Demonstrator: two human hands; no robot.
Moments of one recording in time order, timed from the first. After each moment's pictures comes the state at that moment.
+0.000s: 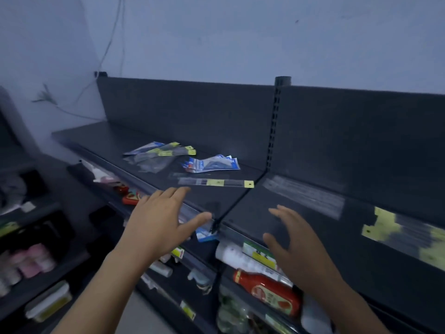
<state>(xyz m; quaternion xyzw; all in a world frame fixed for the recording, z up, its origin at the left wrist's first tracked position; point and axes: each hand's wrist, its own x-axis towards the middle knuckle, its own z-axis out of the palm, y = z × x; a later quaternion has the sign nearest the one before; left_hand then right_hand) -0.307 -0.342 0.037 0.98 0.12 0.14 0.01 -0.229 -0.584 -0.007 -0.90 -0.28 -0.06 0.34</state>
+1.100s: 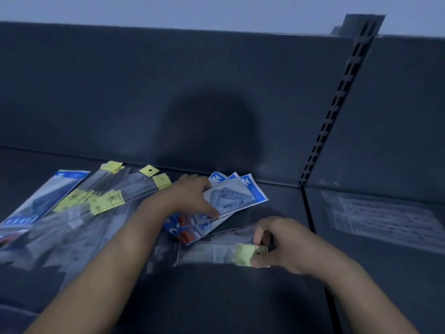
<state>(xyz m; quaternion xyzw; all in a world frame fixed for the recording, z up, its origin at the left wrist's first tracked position) 0.092 -0.139 -0.023 0.97 -0.13 -0.16 0.14 -0.003 -0.356 -0.026 -0.95 -0.13 0.16 0.22</state>
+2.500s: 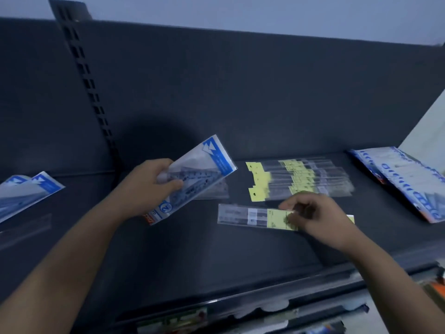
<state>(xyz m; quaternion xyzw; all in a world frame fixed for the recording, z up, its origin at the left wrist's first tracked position) -0.023 -0.446 0.009 0.88 -0.24 -0.05 0.41 -0.172 -0.742 -0.024 -0.91 0.07 -0.09 0.40</state>
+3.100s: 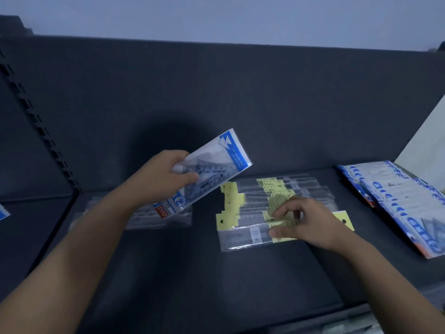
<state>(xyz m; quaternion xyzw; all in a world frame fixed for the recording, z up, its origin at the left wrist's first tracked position) 0.001 -0.566 0.040 0.87 -0.27 -0.07 0.40 -0.129 -0.838 -0.027 -0.94 0.08 -0.02 0.34</state>
